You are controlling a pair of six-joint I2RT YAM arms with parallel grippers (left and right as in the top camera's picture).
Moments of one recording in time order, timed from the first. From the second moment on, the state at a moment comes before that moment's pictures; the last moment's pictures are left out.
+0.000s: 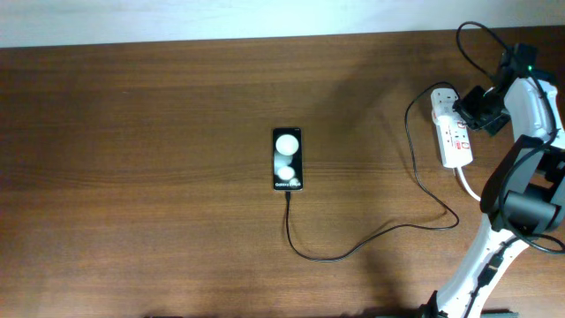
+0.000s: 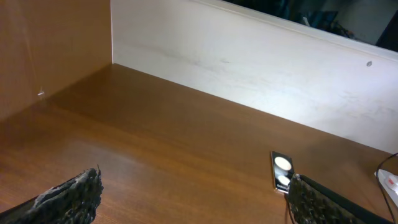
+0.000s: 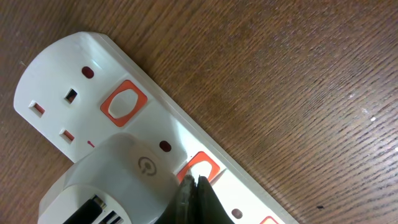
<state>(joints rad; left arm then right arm) -0.06 0.03 1.50 -1.62 -0.22 -0.28 -0.39 2.26 1.87 -0.94 -0.08 0.47</state>
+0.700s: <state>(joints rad) -0.06 0.03 1.50 -1.62 -0.22 -0.28 -0.33 2.24 1.88 -1.21 -0.03 0.38</state>
